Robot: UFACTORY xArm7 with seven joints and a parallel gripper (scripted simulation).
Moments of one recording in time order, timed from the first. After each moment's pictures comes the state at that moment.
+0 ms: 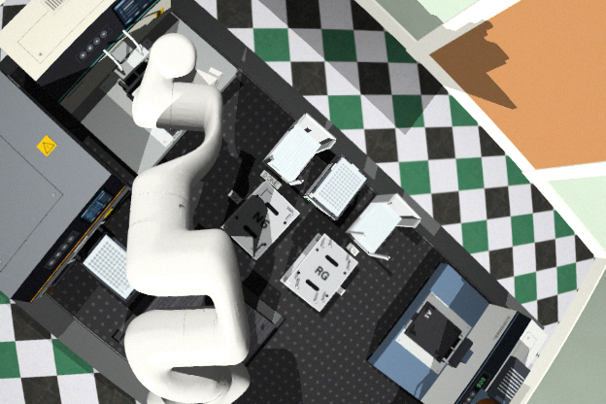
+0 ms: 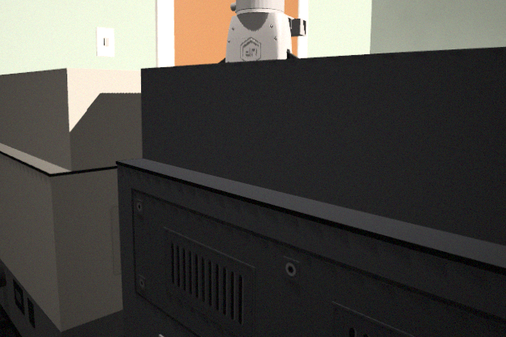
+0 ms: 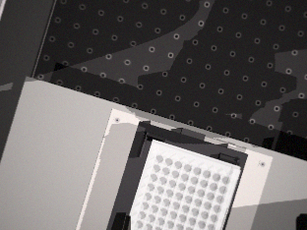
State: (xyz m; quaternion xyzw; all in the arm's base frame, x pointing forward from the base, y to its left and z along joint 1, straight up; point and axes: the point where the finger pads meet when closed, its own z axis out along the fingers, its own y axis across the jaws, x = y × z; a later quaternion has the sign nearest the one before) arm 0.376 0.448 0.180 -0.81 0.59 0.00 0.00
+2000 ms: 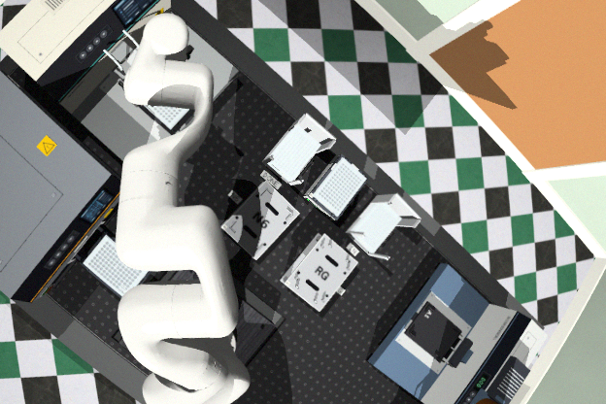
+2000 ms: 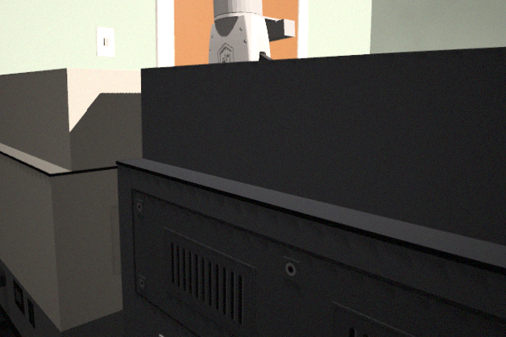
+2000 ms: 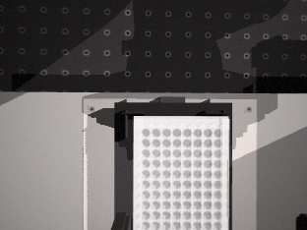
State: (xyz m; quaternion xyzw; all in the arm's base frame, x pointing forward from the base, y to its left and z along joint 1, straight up) arm 0.377 0.482 0.170 -0.71 0.70 0.02 -0.03
